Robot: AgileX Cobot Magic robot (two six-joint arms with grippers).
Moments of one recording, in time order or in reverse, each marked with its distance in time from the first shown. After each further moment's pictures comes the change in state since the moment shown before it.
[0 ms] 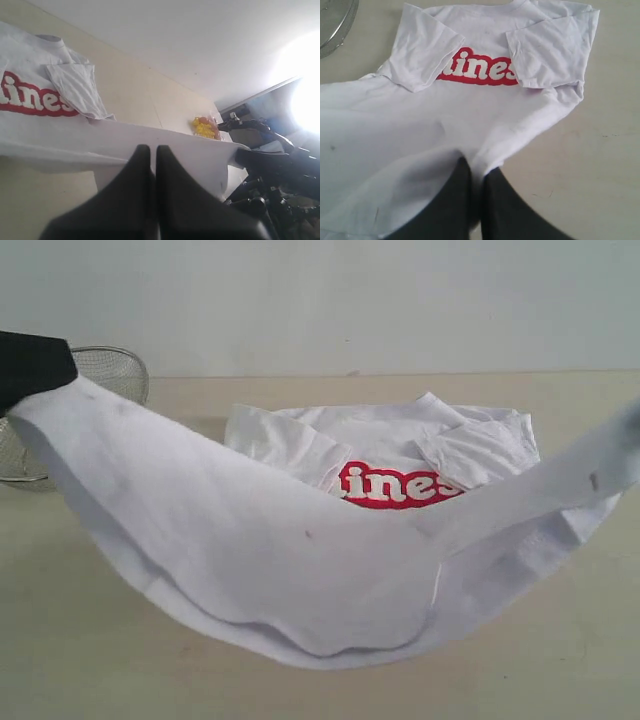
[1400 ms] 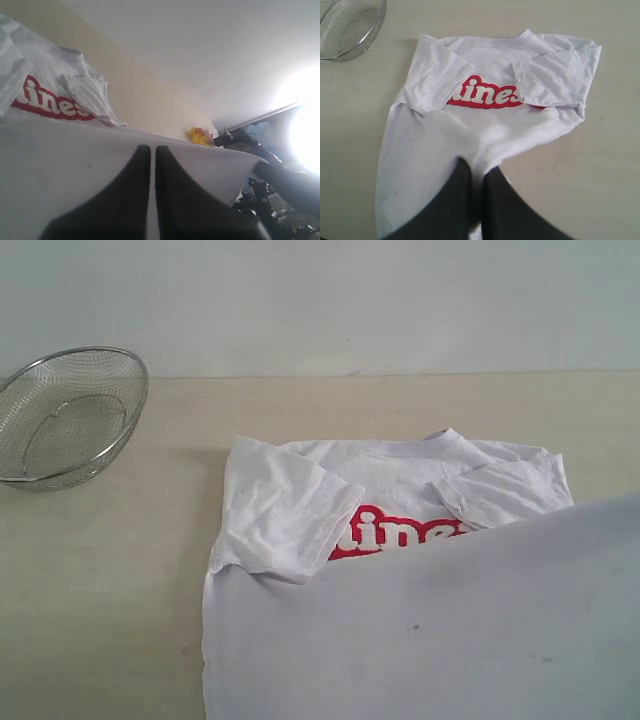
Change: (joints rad) left arm 0.000 -0.500 0.134 0.305 0.011 -0.553; right arm 0.098 -0.281 0.000 -0.087 0.167 0.158
